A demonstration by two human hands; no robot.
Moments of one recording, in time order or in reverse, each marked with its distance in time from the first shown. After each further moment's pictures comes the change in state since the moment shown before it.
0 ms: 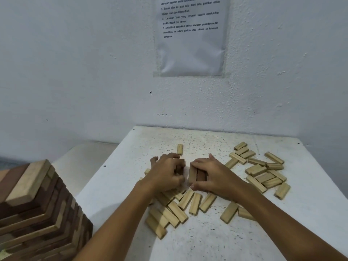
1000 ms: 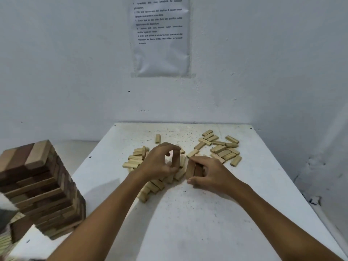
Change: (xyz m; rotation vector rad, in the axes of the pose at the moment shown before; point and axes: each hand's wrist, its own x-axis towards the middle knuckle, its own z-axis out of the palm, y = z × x) left_hand -0.044 0.057 -0.002 -0.255 0.116 0.234; right_hand -0.109 -0.023 -0.015 0.310 0.178 0.228
